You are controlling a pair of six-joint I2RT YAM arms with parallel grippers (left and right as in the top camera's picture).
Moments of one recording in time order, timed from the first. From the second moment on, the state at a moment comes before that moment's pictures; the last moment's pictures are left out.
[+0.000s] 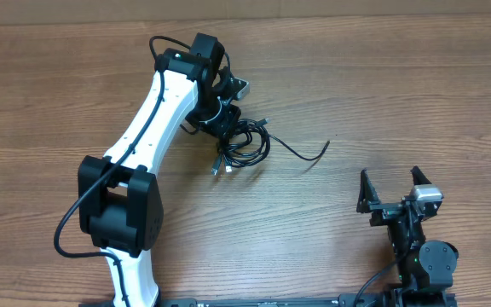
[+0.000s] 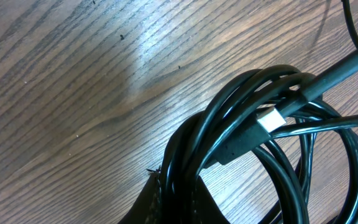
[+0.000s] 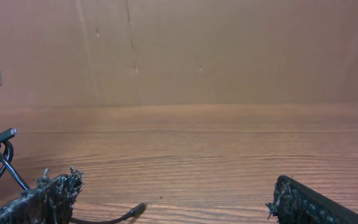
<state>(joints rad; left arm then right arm) -0.32 2.04 1.78 -1.23 0.30 0.18 0.00 0.01 0.02 -0.03 -0.08 0.05</state>
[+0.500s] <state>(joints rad) -0.32 2.04 1.91 -1.28 0.30 0.17 0.00 0.01 0.02 -0.03 -0.08 0.05</state>
